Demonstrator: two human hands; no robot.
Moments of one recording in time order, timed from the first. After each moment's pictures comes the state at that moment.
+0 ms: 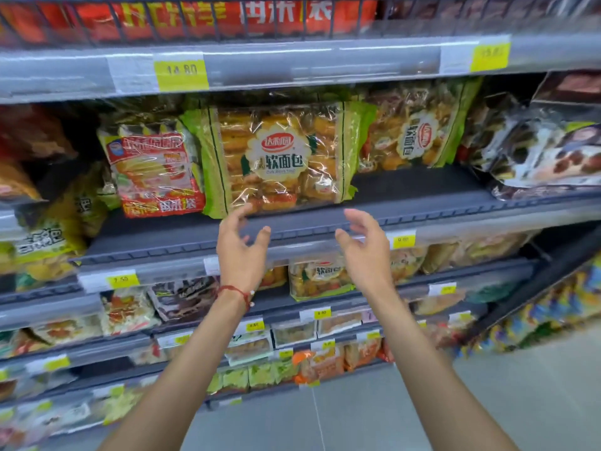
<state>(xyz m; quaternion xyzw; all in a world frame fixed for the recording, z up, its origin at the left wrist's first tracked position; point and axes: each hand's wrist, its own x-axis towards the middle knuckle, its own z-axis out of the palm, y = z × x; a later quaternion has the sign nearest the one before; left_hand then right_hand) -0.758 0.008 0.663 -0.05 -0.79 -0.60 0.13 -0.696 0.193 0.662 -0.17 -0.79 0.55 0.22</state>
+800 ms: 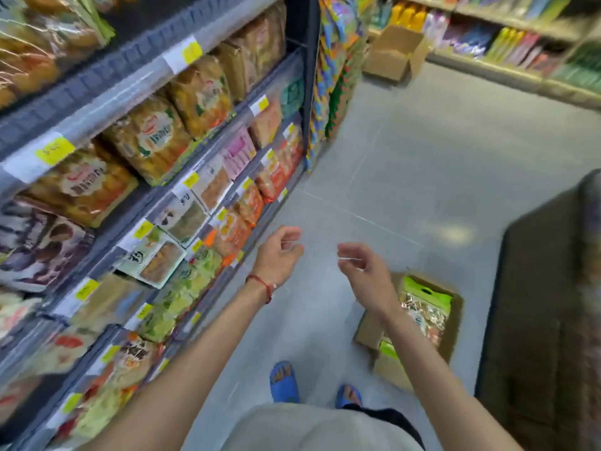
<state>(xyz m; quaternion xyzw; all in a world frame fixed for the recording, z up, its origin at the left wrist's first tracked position) -0.452 -0.043 0.498 -0.38 -0.73 -0.41 -0.40 -0.264 -0.016 0.507 -0.55 -0.61 0.51 0.26</state>
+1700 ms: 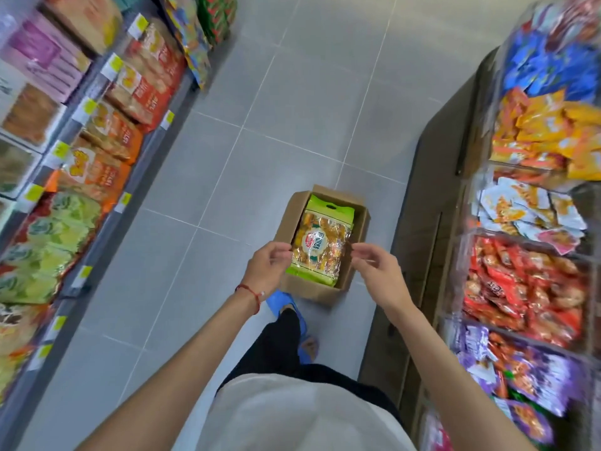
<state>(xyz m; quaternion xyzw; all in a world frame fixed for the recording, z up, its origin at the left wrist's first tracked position) -0.074 -0.050 0.383 -0.31 -0.72 -0.27 -0.56 0.151 -0.021 0.416 -0.68 -0.48 0.53 0.18</state>
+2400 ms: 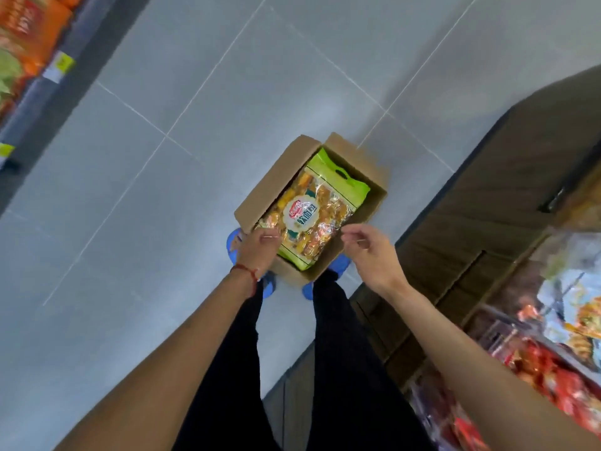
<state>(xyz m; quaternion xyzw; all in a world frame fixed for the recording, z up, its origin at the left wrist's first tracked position) 0.005 0.055 0.156 0.01 -0.78 -0.24 -0.57 0.200 0.163 0.198 -0.59 -0.59 0.55 -0.06</state>
